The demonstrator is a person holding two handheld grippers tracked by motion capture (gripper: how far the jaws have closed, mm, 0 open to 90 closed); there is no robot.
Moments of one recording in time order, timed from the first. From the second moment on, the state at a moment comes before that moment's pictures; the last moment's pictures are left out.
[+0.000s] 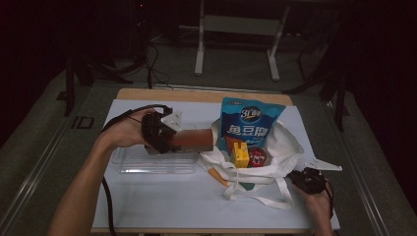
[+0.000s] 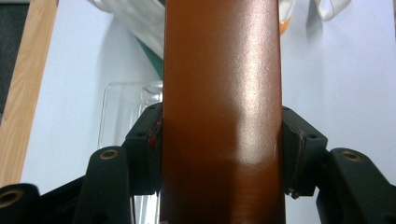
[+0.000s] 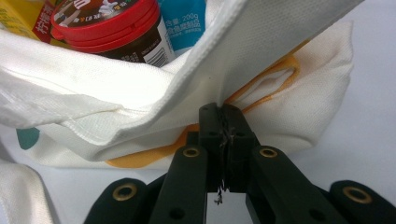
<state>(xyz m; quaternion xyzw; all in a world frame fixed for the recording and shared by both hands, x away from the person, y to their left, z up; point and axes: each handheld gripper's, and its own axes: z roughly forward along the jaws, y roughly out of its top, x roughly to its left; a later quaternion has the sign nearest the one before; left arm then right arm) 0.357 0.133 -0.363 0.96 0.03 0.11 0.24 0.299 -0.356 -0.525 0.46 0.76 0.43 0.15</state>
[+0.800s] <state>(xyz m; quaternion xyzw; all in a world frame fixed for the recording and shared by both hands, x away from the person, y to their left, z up) 0.347 0.177 -0.392 0.97 0.05 0.11 0.21 0.299 -0.354 -0.526 0.46 0.76 0.43 0.15</state>
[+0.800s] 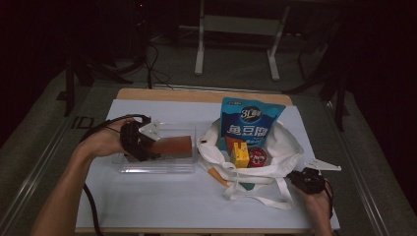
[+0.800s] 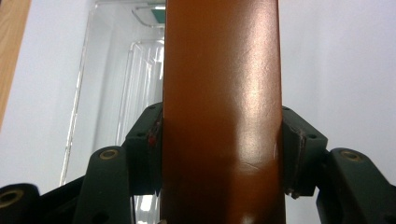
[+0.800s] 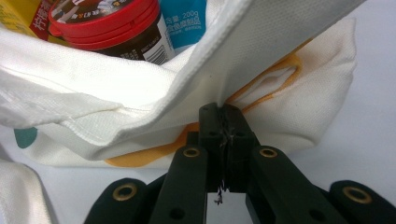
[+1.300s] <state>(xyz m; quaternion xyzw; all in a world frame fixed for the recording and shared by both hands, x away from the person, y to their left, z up) 0.360 0.156 -0.415 0.98 0.04 0.09 0.16 0.299 -0.355 -0.526 0.46 0.76 0.43 0.15</state>
